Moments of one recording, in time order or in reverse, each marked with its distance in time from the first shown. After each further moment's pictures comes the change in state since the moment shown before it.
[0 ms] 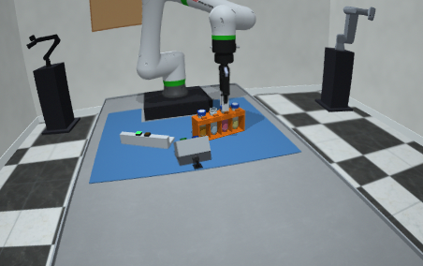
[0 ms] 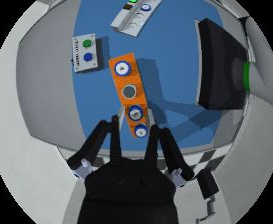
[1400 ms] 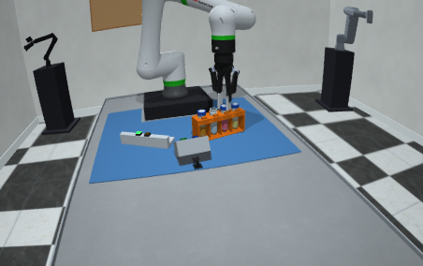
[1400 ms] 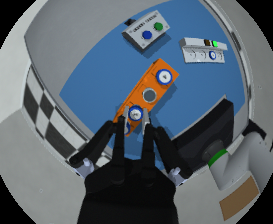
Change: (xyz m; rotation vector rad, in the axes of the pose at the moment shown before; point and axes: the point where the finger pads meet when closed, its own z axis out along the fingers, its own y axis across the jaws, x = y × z) arm 0.000 0.000 0.000 -0.002 -0.007 -0.883
